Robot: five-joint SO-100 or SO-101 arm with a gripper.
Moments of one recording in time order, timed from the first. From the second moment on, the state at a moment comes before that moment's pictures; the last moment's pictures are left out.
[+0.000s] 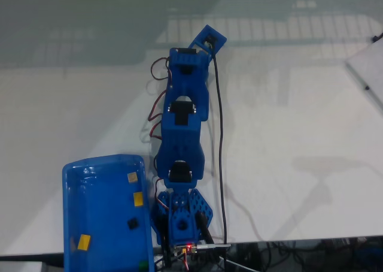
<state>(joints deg) 8.8 76.1 96.5 48.0 -52.6</state>
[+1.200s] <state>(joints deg) -11.2 123.0 109.1 60.3 -53.0</state>
